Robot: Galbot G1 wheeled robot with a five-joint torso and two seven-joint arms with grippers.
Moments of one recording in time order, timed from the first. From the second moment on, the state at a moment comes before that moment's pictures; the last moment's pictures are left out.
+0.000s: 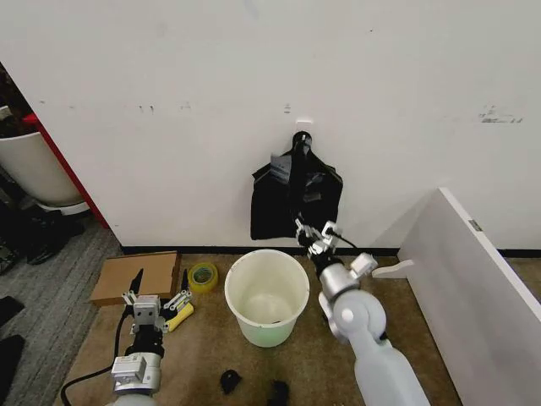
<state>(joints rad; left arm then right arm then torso) 1.70 -1.33 -0.54 -2.11 -0.05 -0.19 -0.21 -1.26 1.43 0.27 1.95 0.74 -0.15 -0.04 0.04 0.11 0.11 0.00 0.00</state>
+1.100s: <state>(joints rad) 1.70 -1.31 -0.54 -2.10 -0.07 -0.20 -0.21 -1.60 1.18 0.16 2.06 0.40 0.10 -0.21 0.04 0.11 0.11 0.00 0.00</state>
